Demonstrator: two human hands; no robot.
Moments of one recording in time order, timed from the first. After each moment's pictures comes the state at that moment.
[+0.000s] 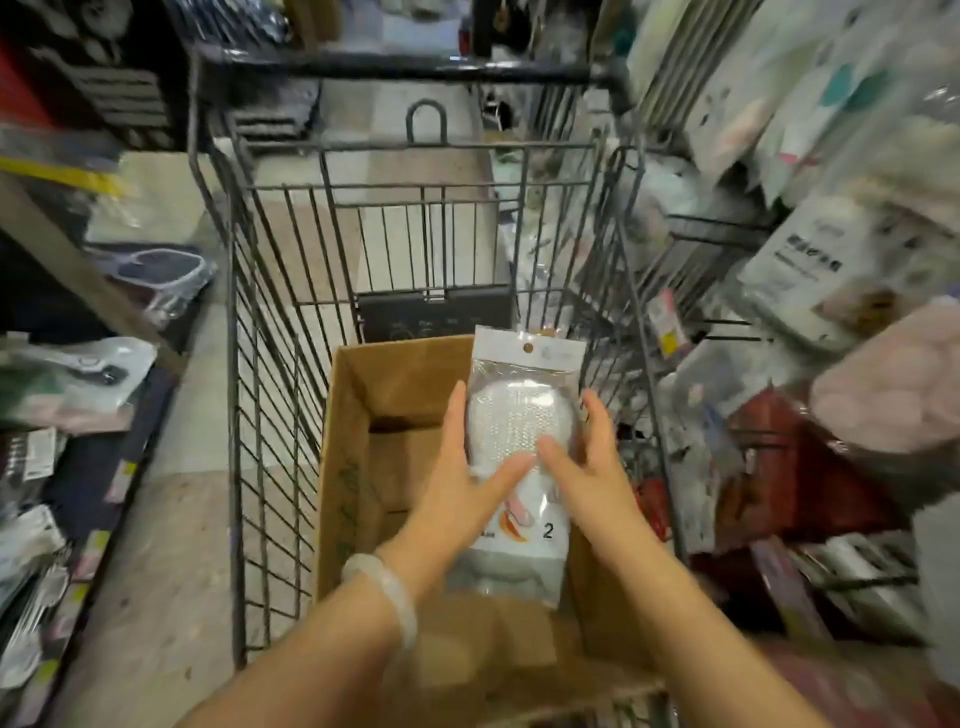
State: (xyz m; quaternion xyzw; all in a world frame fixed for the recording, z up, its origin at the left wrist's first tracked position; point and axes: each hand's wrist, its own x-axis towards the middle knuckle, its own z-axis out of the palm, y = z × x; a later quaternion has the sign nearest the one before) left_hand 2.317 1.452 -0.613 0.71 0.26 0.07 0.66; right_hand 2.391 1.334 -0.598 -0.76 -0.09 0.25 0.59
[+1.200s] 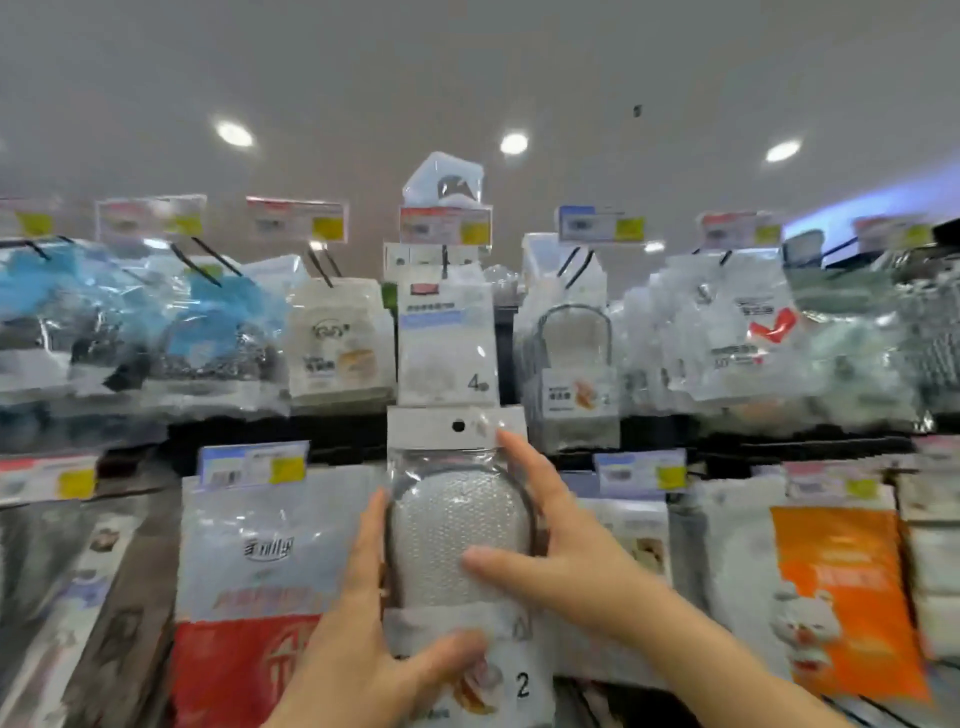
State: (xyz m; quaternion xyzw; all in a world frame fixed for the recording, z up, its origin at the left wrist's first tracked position) left_hand 1.730 0.802 -0.139 0.60 -0.56 -0.01 0.56; right_hand 1.581 0.684 -0.089 -0.85 0.06 -0.40 0.35
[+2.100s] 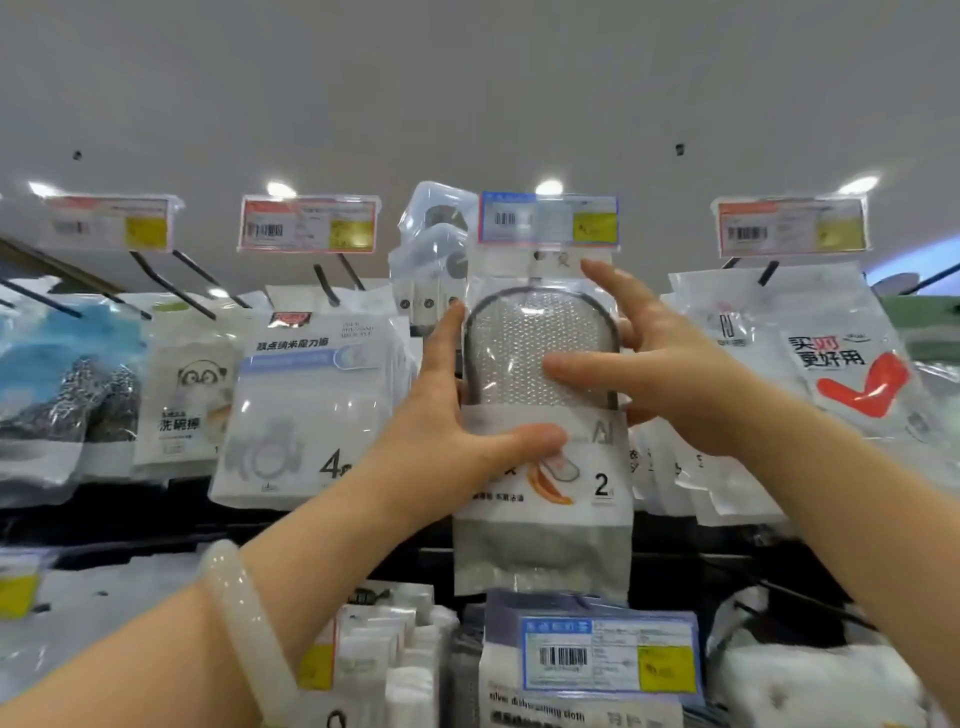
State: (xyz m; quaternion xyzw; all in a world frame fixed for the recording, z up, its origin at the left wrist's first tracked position) left_hand 1.683 0.585 0.038 0.51 -0.61 0.07 0.60; right_hand 1.531 0.473 0.088 -0.83 0.04 -0.45 0.32
